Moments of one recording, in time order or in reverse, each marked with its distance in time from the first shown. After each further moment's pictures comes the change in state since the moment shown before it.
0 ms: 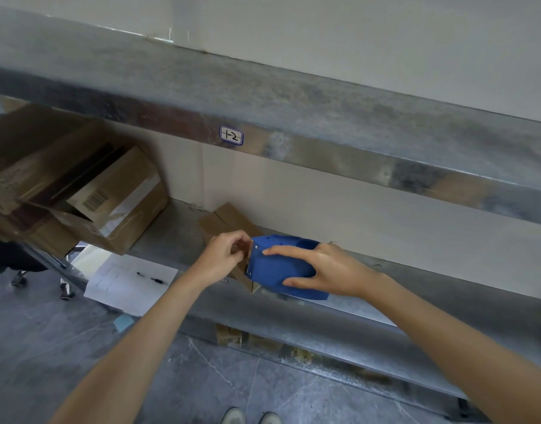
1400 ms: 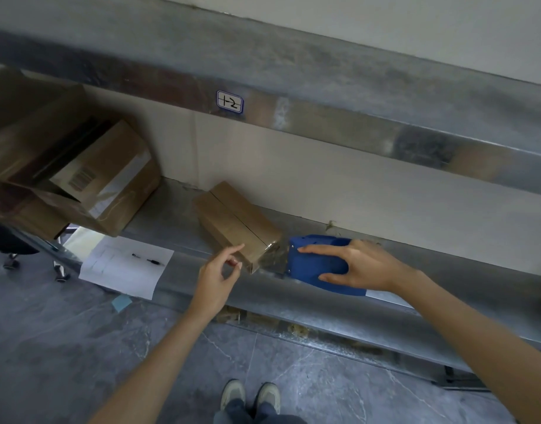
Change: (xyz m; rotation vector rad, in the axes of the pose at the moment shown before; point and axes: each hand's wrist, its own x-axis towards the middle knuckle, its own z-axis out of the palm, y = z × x) left_hand -0.058 -0.059 0.061 -0.054 0.292 0.002; right_hand -0.048 0.024 0.007 -0.113 -0.150 0.165
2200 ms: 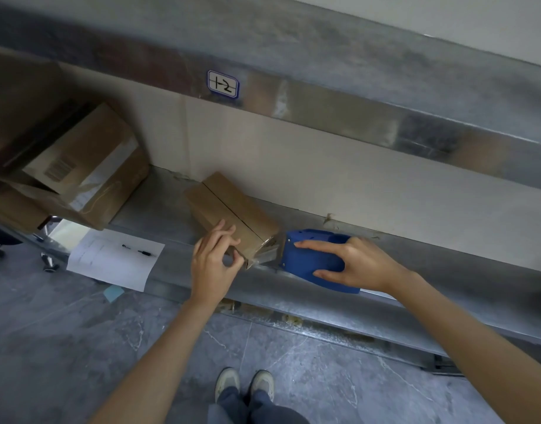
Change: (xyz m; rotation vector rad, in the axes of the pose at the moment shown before) left_hand 0.024 -0.012 0.021 0.323 0.238 0.259; right_hand 0.008 0.006 0.020 0.042 0.037 0.047
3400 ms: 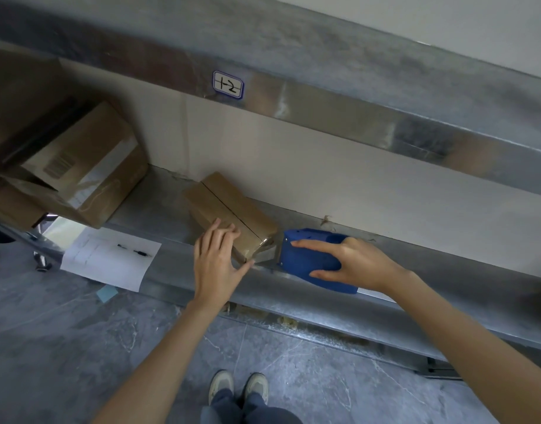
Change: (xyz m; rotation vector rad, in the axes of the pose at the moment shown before) left_hand -0.001 0.007 0.005 0.216 -0.101 -0.016; right_hand 0.000 -0.009 -0.012 -0.031 -0.049 -0.008
